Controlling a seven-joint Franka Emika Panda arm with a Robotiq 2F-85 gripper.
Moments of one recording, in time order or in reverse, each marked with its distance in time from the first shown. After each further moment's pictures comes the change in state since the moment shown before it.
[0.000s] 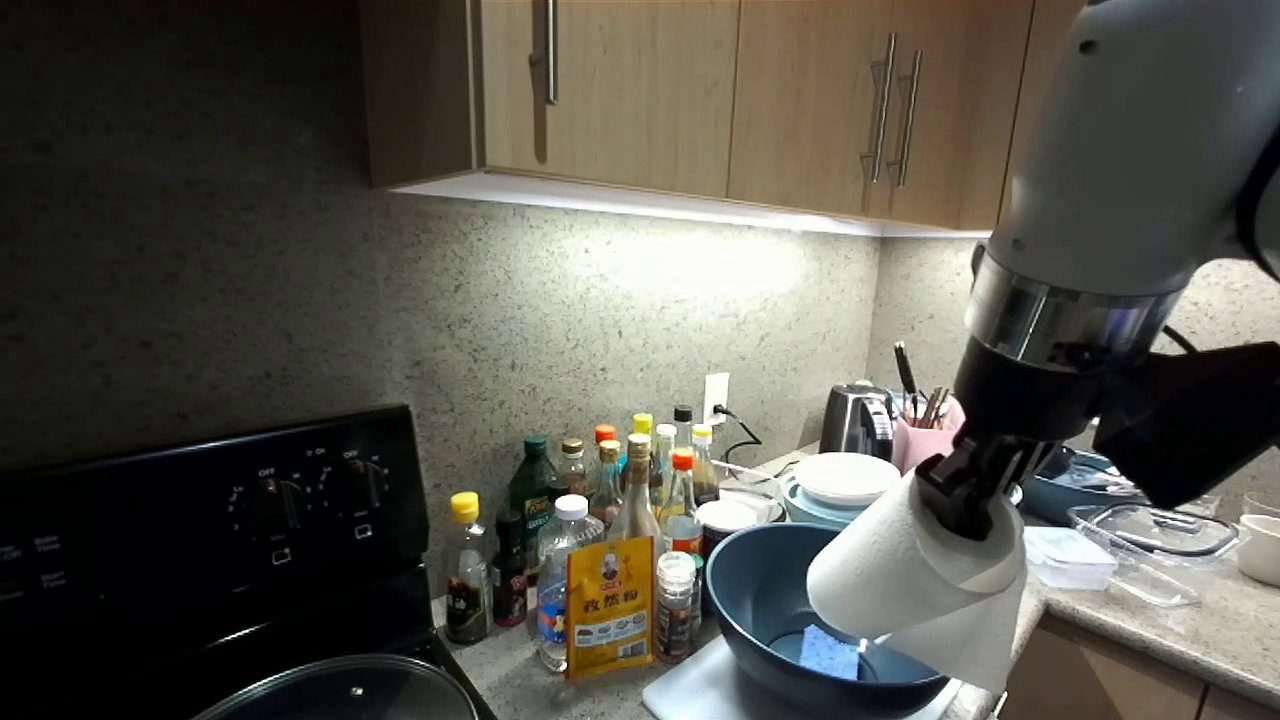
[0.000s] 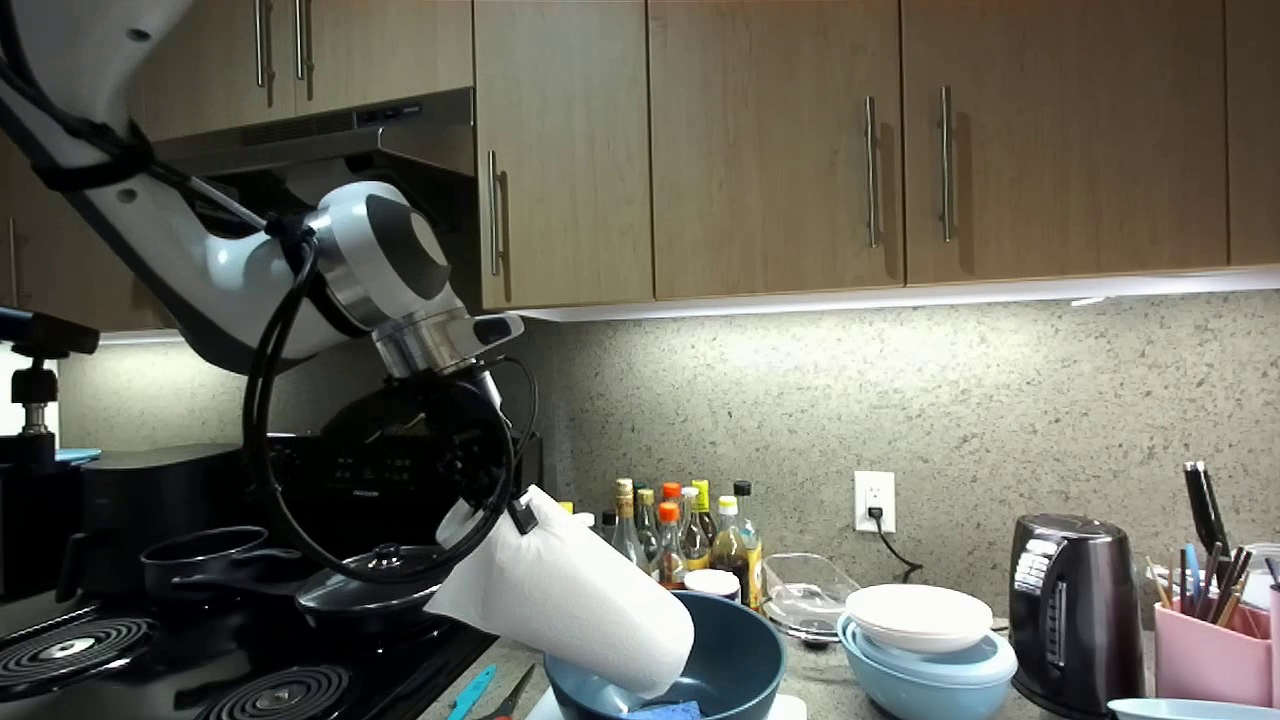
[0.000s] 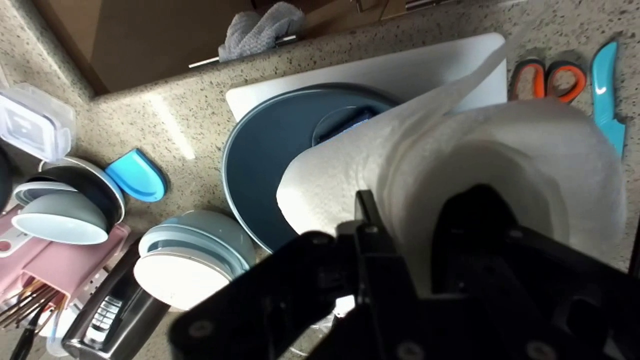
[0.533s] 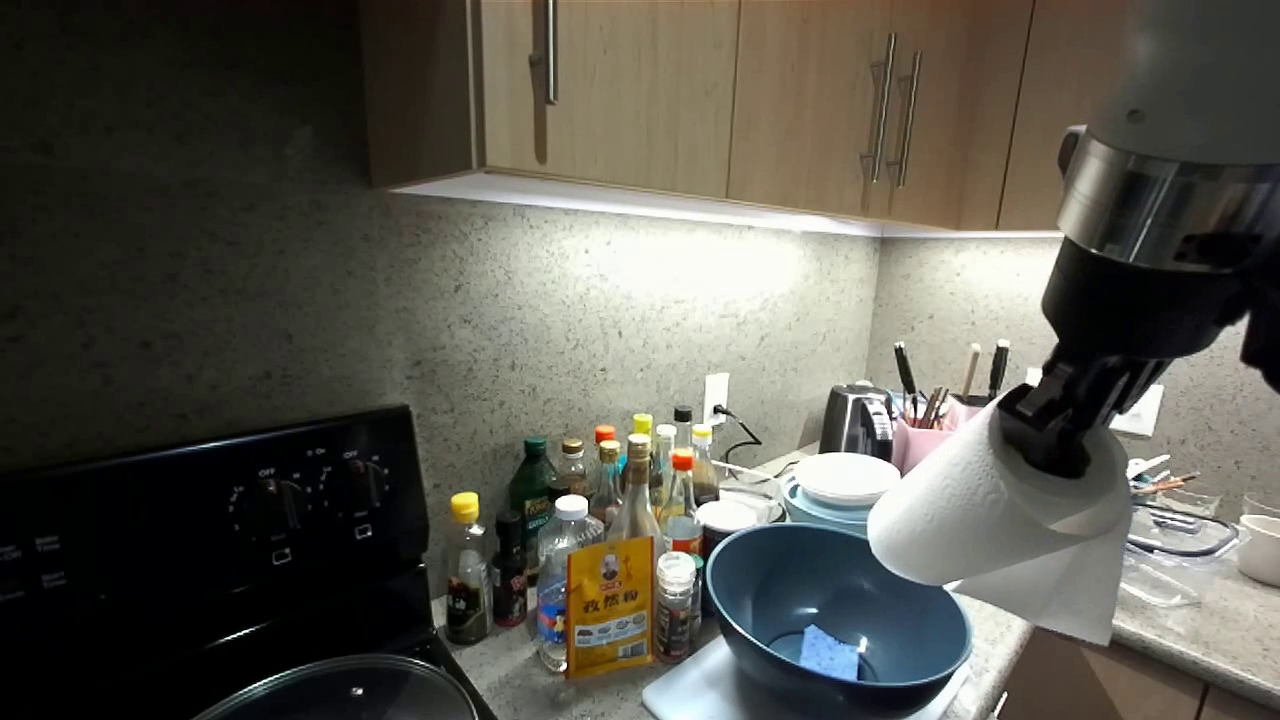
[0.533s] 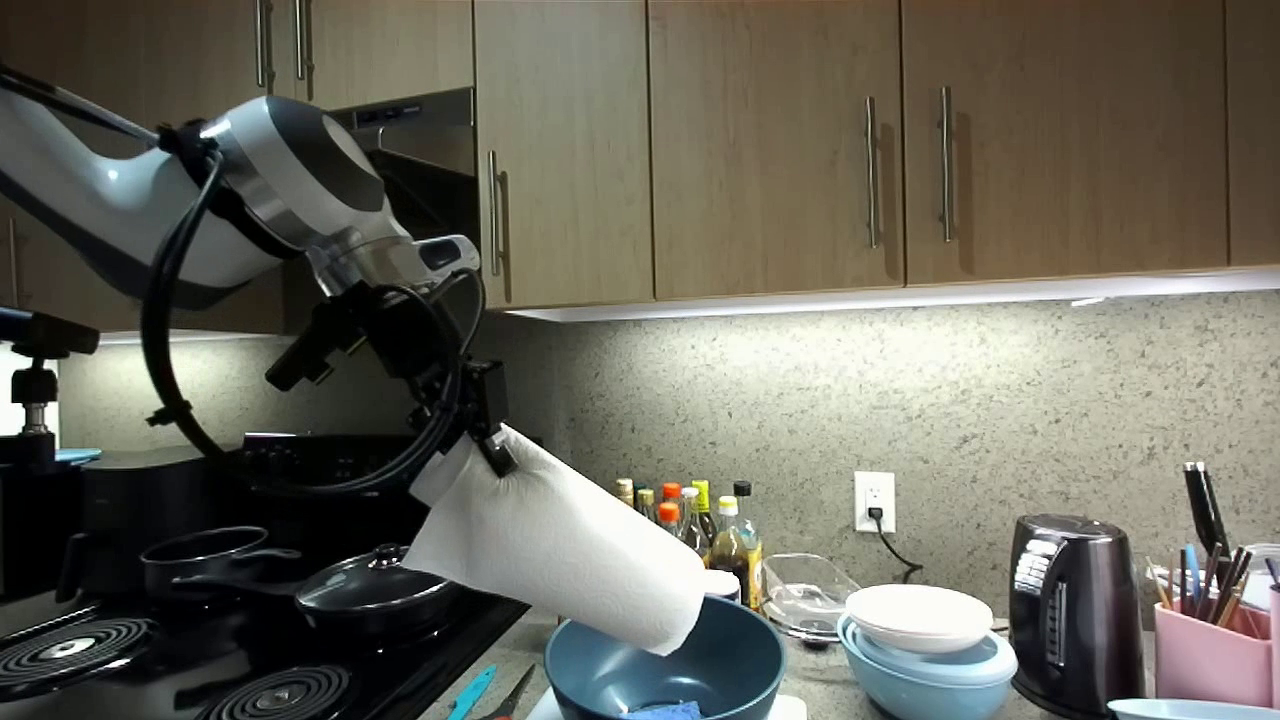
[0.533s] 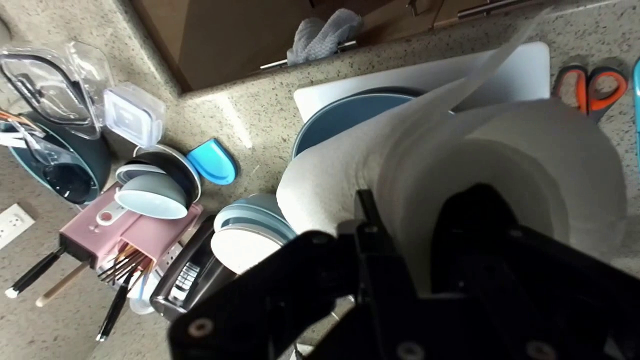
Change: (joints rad) arm -0.016 -0.210 0.105 -0.001 0.018 -0.250 0.000
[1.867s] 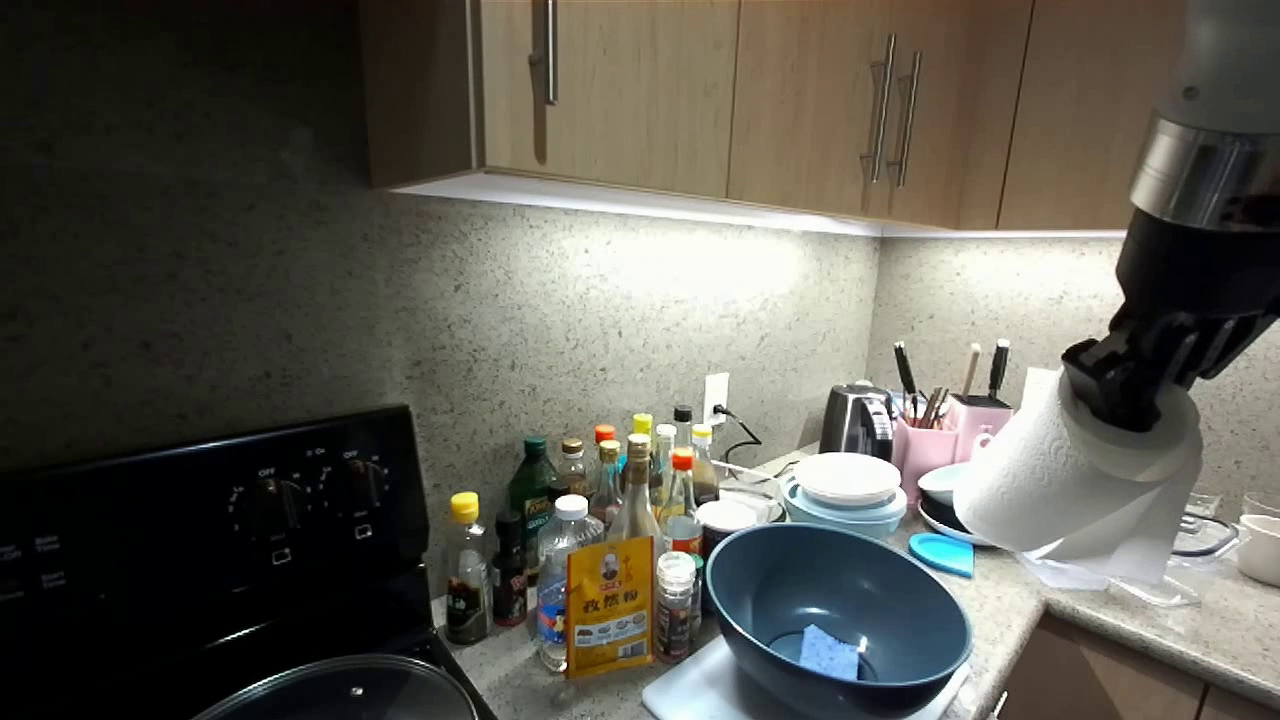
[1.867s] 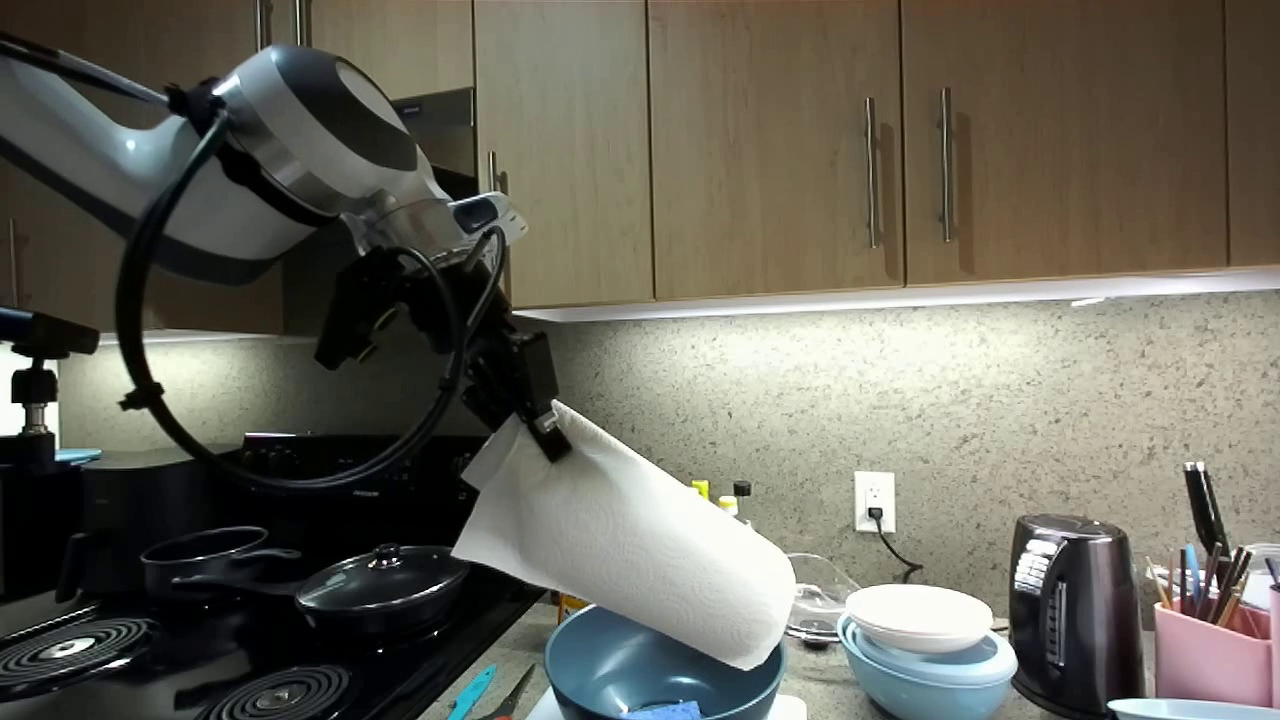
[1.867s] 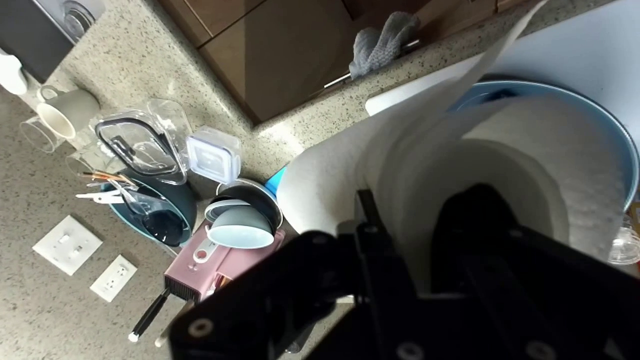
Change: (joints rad) arm -0.141 -0.093 -0.017 -0.024 0.000 -0.050 0.044
